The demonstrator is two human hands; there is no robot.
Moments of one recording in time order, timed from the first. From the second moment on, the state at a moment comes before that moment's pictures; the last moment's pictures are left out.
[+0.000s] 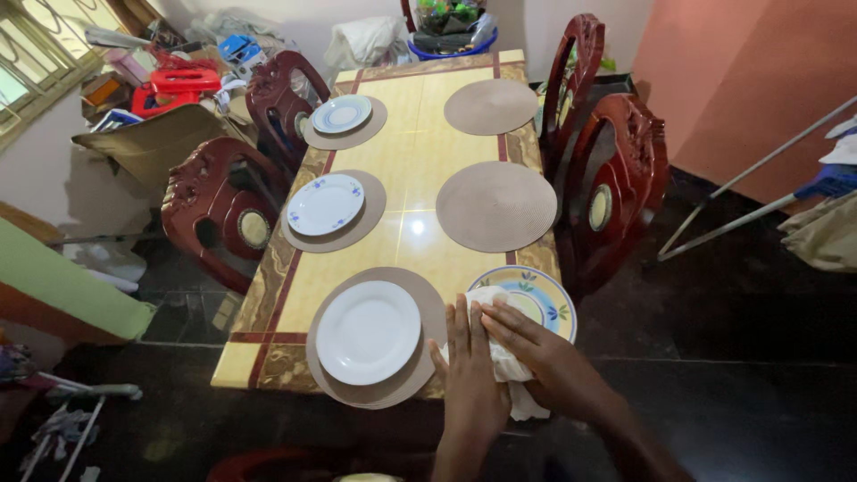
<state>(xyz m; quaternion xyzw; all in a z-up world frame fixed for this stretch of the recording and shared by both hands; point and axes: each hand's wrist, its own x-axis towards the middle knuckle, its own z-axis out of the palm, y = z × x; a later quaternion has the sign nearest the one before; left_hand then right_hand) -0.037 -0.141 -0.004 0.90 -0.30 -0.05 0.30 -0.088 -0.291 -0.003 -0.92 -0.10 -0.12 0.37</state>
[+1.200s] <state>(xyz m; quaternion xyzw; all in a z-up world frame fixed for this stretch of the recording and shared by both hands) -0.060 -0.146 -0.010 0.92 -0.27 -0.03 0.29 -0.099 -0.296 0.002 -0.92 -0.10 -0.10 0.37</state>
